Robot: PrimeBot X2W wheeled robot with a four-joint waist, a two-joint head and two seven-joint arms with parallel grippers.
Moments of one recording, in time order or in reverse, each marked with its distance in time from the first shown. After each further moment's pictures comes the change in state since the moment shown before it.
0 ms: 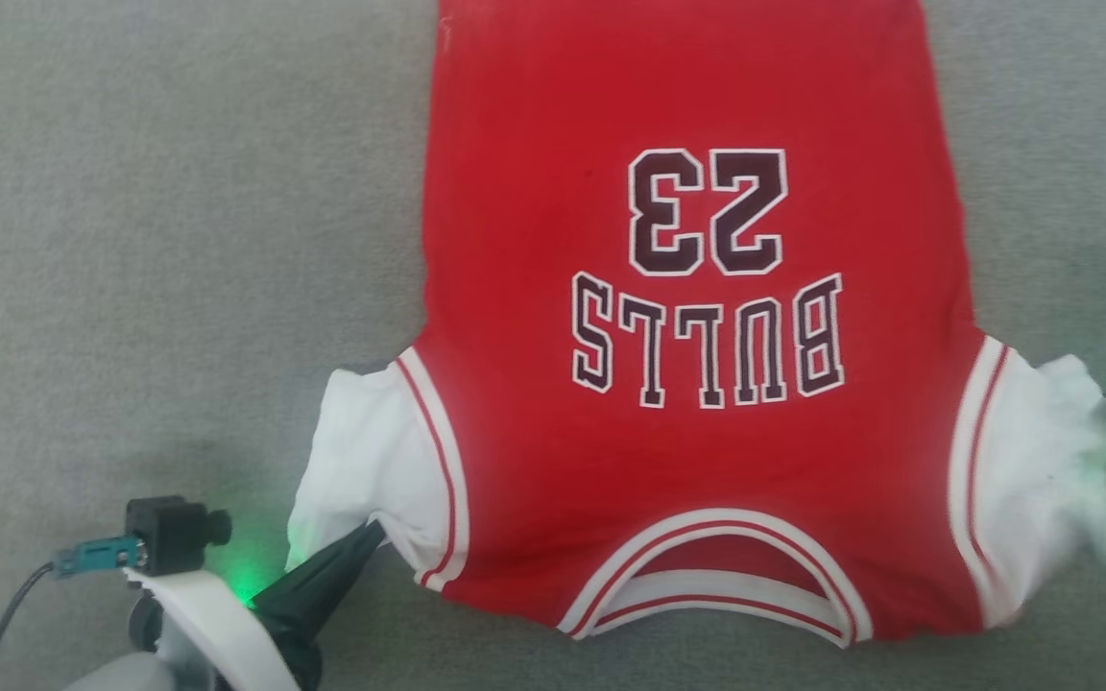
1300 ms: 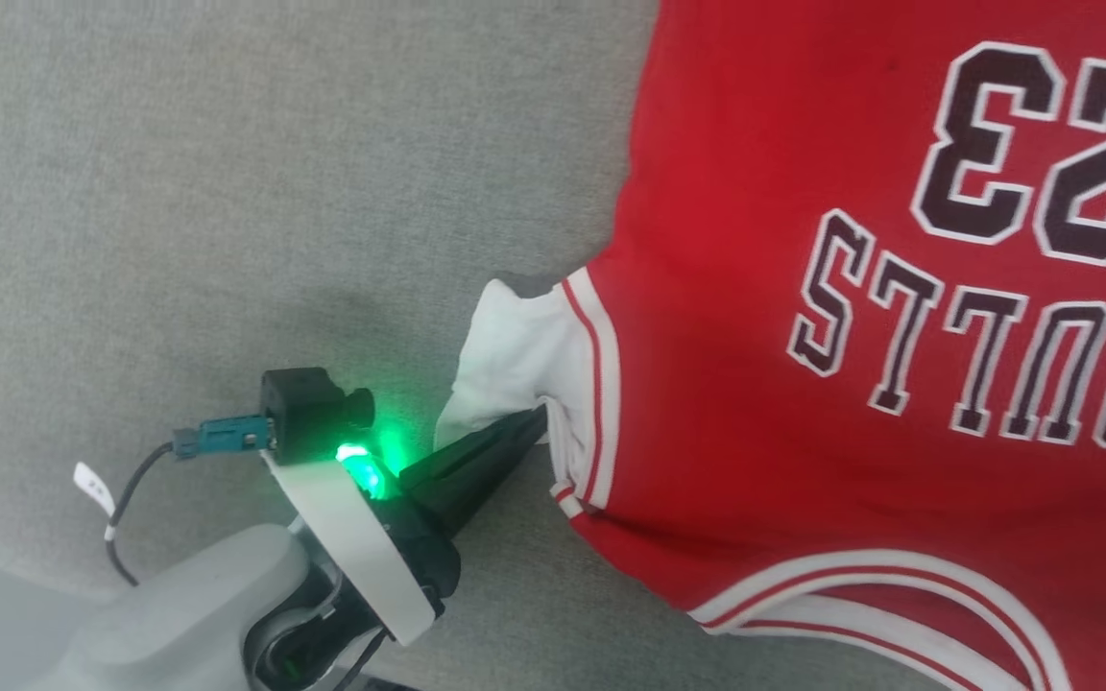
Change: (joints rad) left arm -0.262 -0.167 -0.066 -0.068 0.103 -0.010 -0.023; right arm -1.257 -0.022 0.263 0.821 -0.271 0.000 0.389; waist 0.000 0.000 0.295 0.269
